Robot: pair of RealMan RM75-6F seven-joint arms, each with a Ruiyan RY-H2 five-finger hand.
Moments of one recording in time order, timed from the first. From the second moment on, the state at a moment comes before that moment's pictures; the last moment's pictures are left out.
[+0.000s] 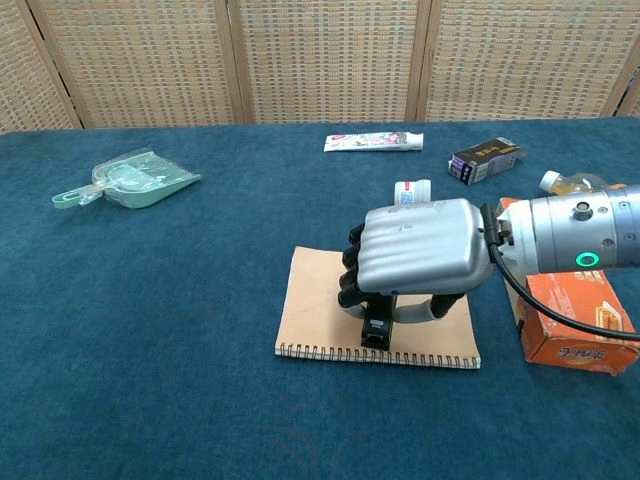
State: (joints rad) left arm -0.14 -1.04 -0.08 -1.76 1.34 1.37 0.15; right arm 1.03 -1.58 -0.13 -1.05 -2.03 0.99 -0.06
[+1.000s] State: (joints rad) left arm -0.13 -1.03 -0.06 -1.77 1.38 1.40 0.12; right arm 0.84 -1.27 -0.04 -1.45 -1.83 1.11 -0.43
